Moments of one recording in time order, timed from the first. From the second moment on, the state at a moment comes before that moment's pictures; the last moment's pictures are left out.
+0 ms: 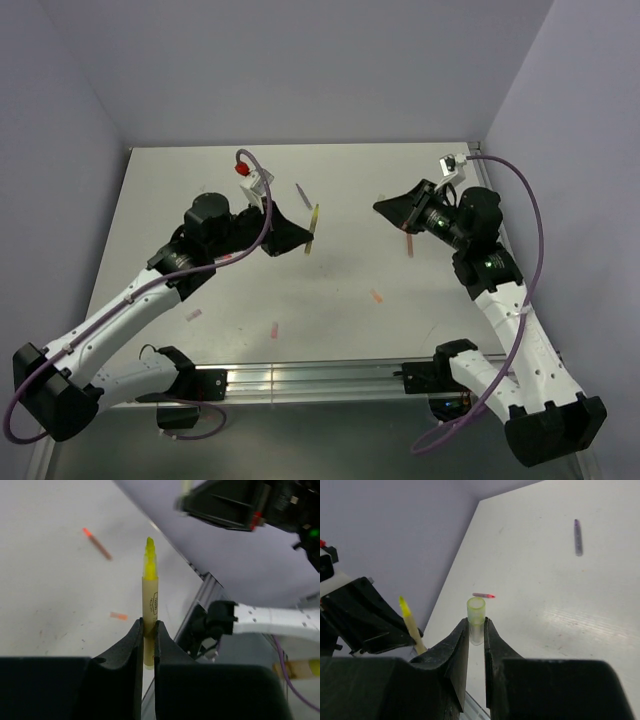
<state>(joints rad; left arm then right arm) -0.67 1.07 0.94 -0.04 0.41 -0.58 0.19 0.86 0.90 -0.19 -0.51 0.72</state>
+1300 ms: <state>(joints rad) -0.57 1.04 0.89 0.00 0.86 -0.51 0.66 0.96 0.89 0.17 -0.21 0.77</state>
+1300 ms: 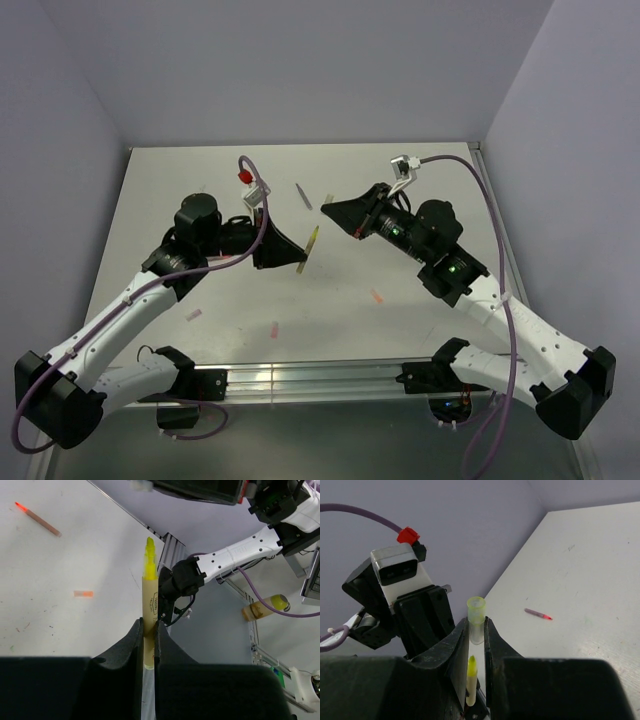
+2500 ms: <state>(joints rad) -0.34 1.04 0.89 -0.19 0.46 -0.55 0.79 1.41 1.03 -0.55 0.07 0.40</state>
